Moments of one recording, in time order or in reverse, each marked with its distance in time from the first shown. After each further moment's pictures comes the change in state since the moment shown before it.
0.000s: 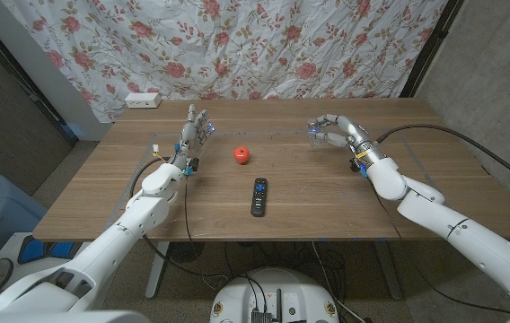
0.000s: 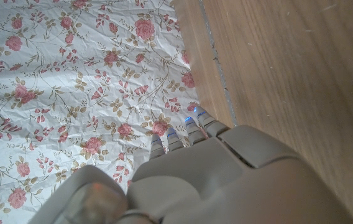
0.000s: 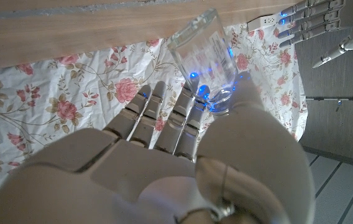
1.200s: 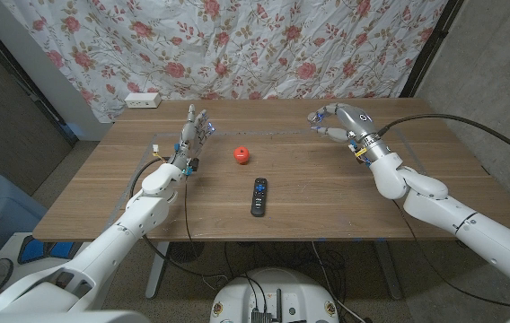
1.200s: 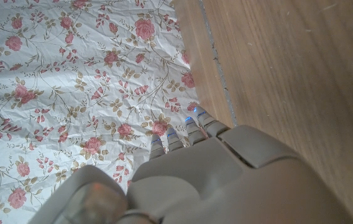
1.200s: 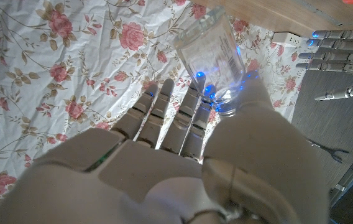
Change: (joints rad) left arm 0.000 0.000 0.000 0.000 0.000 0.000 0.000; left_hand 0.000 0.000 0.000 0.000 0.000 0.000 0.000 0.000 0.000 0.000 0.000 0.000 0.000 0.000 0.000 0.000 0.000 0.000 0.000 0.000 0.000; right arm 0.021 -0.058 -0.039 -0.056 -0.344 -0.107 -0.208; right_hand 0.005 -0.005 0.000 0.000 -0.006 0.000 0.000 0.007 -0.005 0.007 0.007 0.001 0.011 0.028 0.003 0.011 0.003 0.022 0.000 0.000 0.000
